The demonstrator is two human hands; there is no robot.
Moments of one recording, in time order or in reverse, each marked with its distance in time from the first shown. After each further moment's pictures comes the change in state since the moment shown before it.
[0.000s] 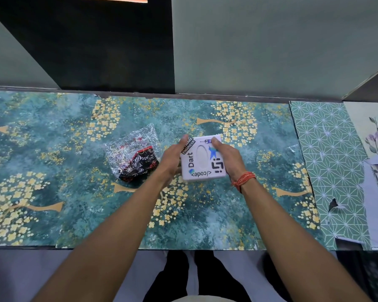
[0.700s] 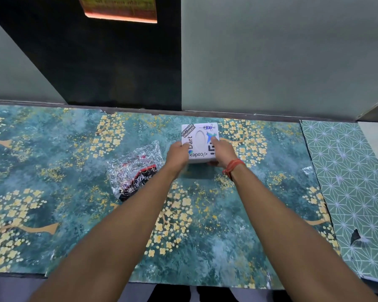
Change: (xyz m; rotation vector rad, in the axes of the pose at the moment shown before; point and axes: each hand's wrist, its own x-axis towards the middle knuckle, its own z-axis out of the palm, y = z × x) left_hand 0.087 0.028 0.002 0.180 0.210 0.105; right_hand 0.092 -0.038 0.042 -0.234 0.064 0.046
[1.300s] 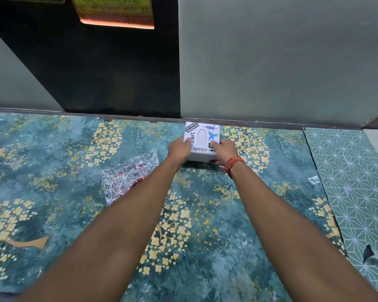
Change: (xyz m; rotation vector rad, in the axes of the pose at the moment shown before) left_hand 0.052 0.013 0.011 0.141 0.020 0.025; right_hand 0.044 -0.004 -0.003 -0.058 0.055 -0.052
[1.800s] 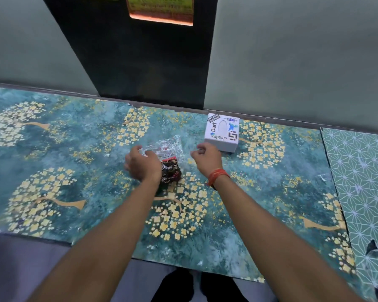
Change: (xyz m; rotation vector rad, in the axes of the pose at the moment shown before) left_hand -0.096 -0.078 -0.108 -0.059 0.837 -0.177; right_hand -0.113 0.000 0.080 -0.146 -0.067 -0.283
